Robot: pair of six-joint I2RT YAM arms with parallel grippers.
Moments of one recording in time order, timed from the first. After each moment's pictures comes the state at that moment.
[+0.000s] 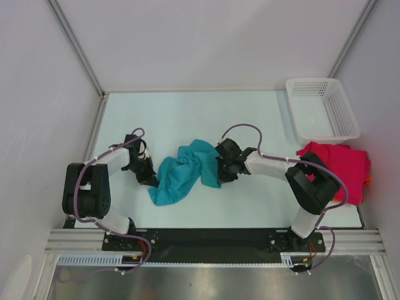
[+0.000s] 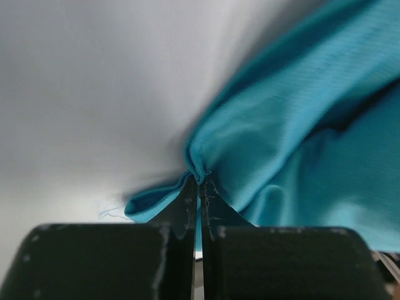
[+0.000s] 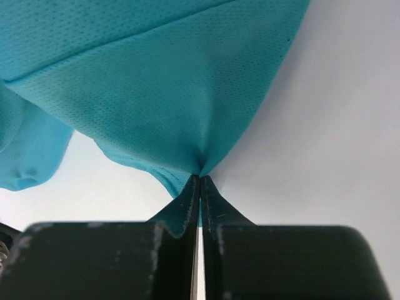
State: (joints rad) left arm -0.05 1.56 0.82 -0.70 0.28 -0.39; right arm 0.76 1.73 1.02 -0.38 -0.06 0.65
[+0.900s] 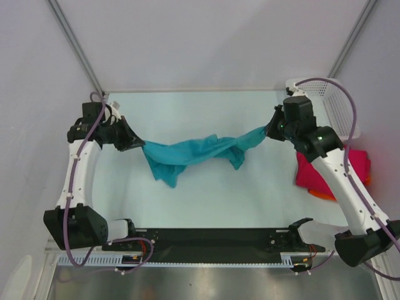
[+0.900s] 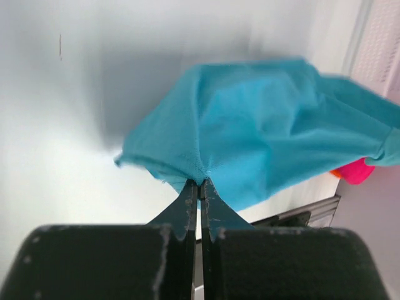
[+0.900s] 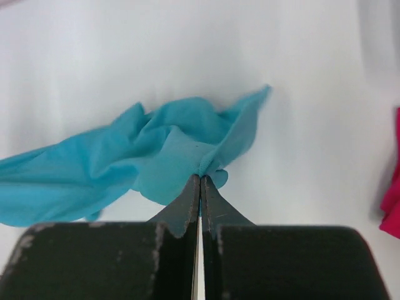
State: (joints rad) left arm 0.12 1.30 1.25 -0.94 0.51 -0.40; right arm 0.40 1.20 1.34 -0.77 0.14 0.53
